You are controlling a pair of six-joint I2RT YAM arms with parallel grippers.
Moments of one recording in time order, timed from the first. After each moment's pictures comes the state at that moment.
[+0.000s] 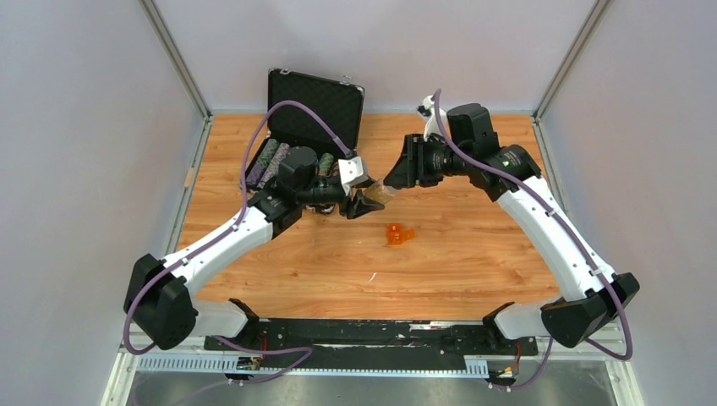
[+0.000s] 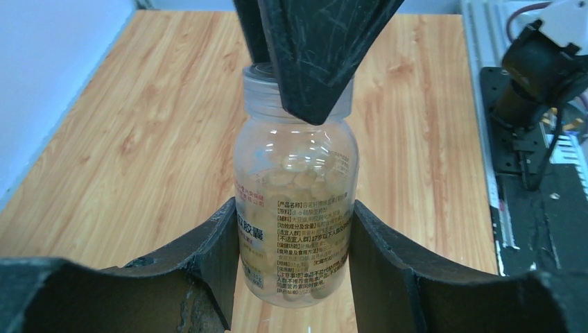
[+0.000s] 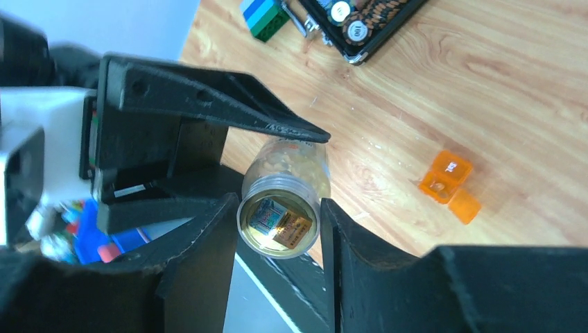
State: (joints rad) left arm -0.65 1.30 1.00 0.07 0.76 0.27; right arm 0.52 1.36 1.58 -0.84 -0.50 0.35
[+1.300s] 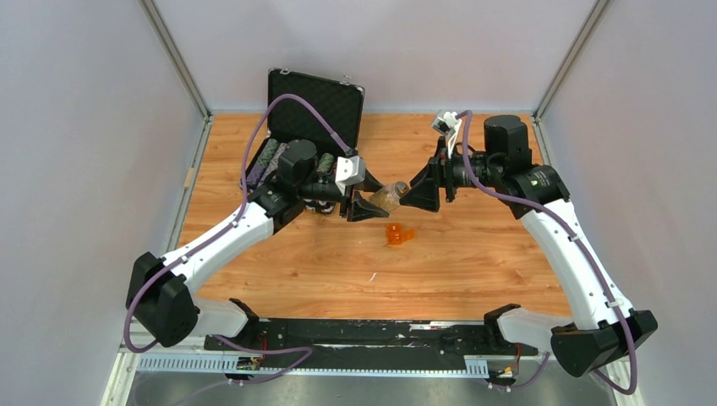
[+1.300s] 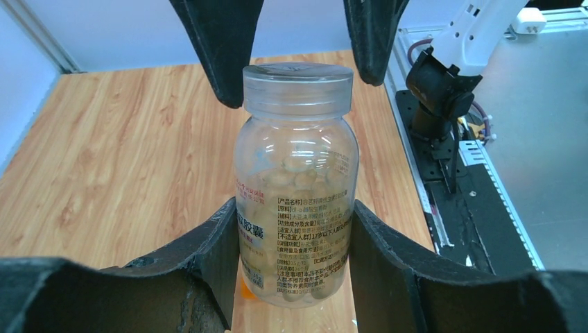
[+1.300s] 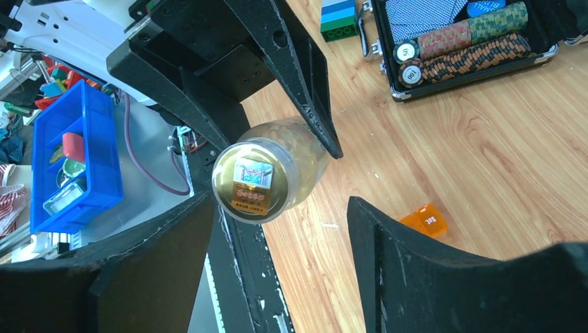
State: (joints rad) left arm -0.65 1.32 1.06 0.09 0.97 0.22; right arm 0.36 1.19 1.40 -0.72 -0.90 0.00
